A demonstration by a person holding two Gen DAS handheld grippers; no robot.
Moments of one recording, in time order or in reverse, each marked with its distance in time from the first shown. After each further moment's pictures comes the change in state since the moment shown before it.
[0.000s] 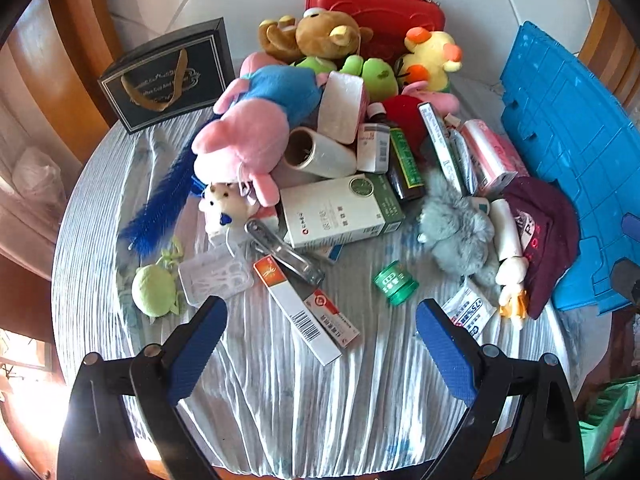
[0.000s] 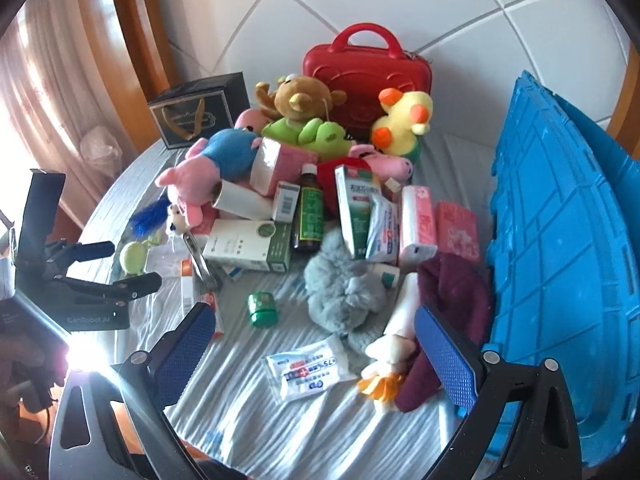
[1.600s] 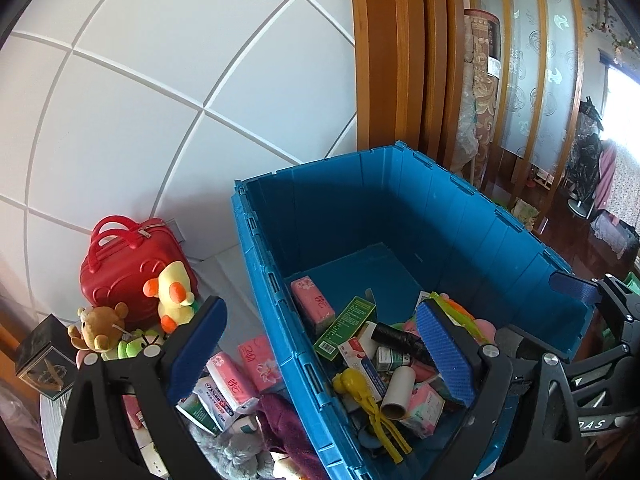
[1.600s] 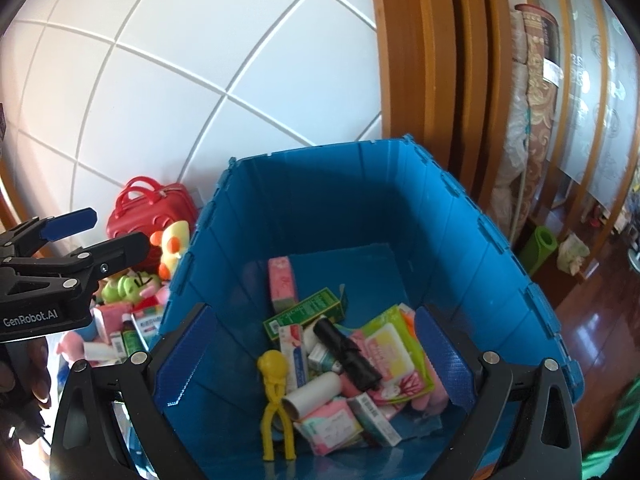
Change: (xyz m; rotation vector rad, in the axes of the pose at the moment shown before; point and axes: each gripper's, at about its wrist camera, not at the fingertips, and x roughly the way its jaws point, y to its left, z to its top) left arm -0.174 -0.409 0.155 0.483 -0.418 -0.265; right arm -0.182 -0.316 0.013 0.258 -0.238 -0.183
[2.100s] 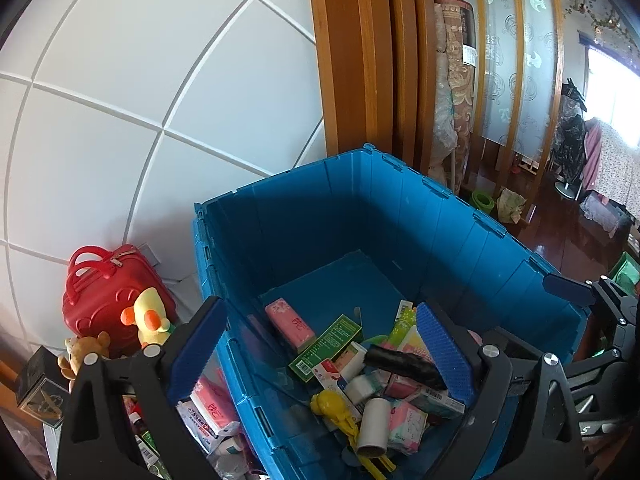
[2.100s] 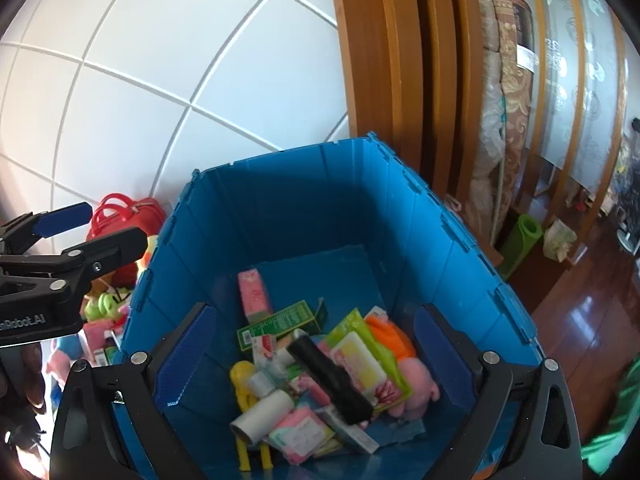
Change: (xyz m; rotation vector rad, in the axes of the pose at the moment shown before) left arm 0.026 -0.051 0.033 0.075 0.005 -0.042; right arm 0.013 -0.049 0.010 0.032 0.004 -0.006
